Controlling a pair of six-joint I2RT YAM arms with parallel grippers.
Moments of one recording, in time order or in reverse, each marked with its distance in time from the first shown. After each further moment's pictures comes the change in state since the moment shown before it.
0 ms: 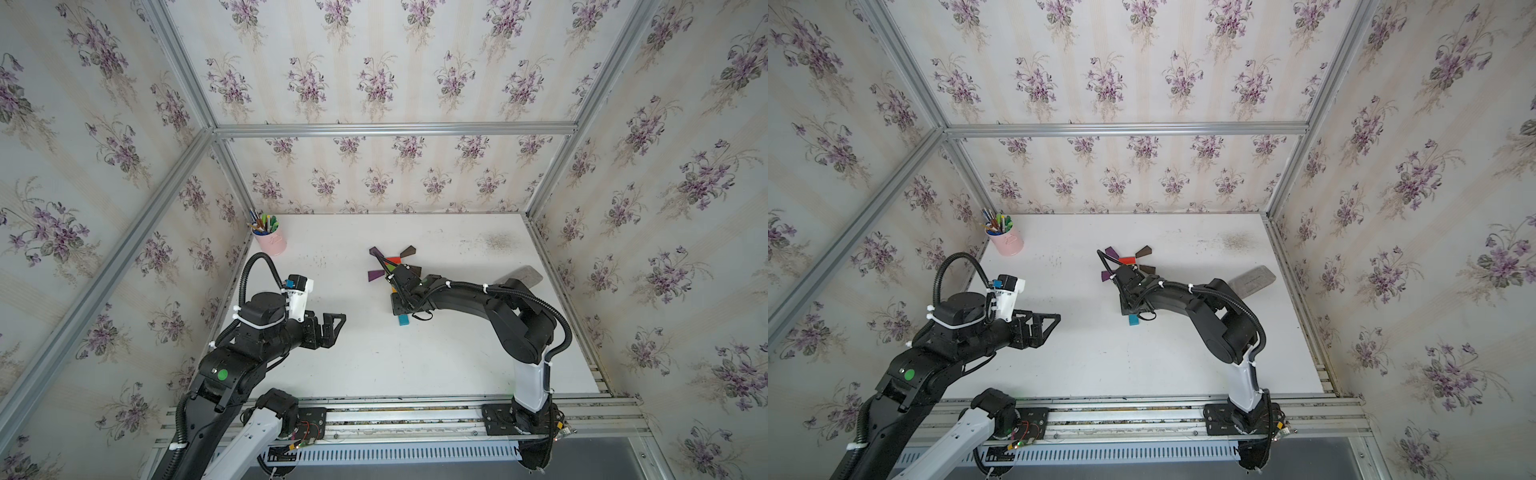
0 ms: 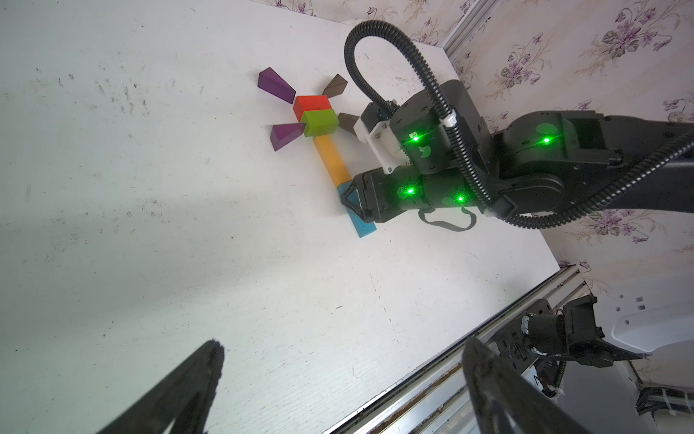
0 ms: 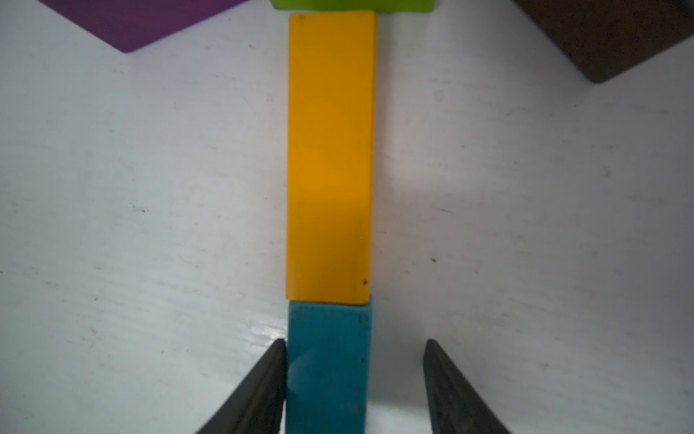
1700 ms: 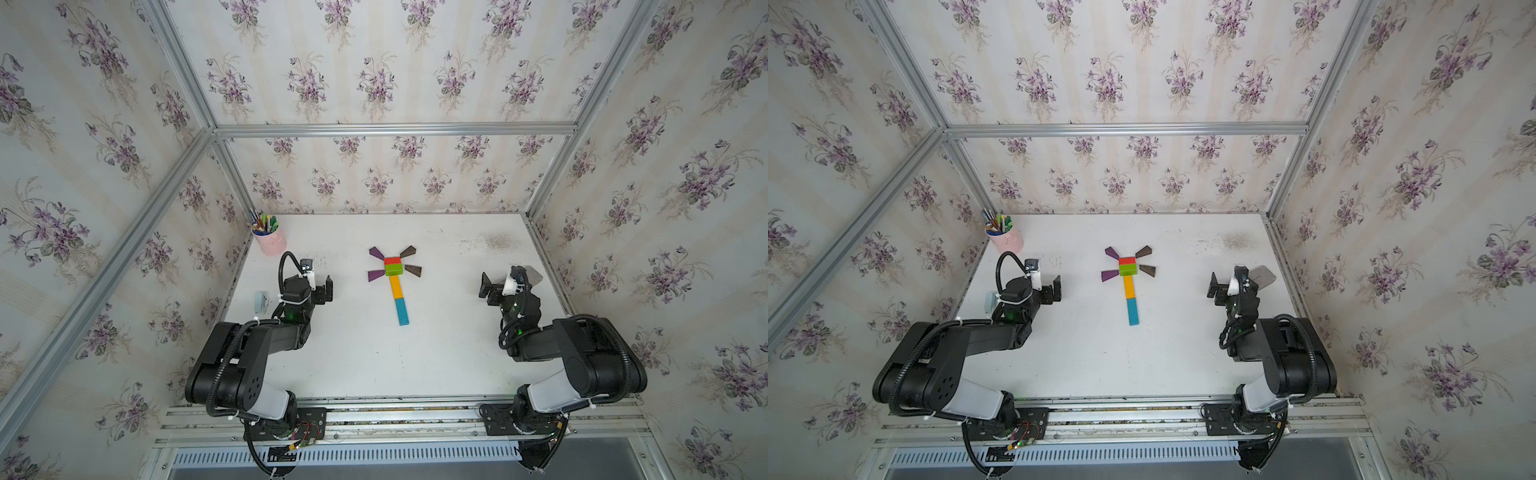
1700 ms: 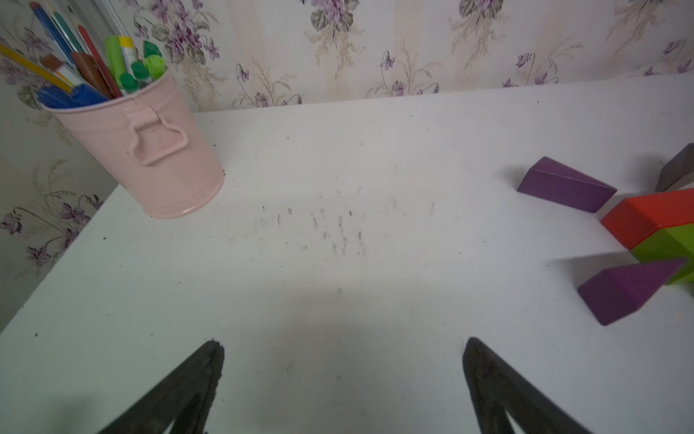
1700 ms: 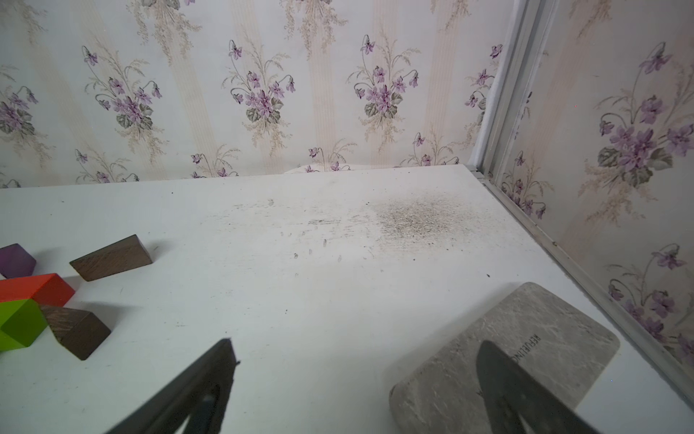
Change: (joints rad) left arm 0.244 0.898 -0.503 1.633 -0.385 0.384; right arm -0.779 -0.433 -1.050 1.643 -0.103 -0.546
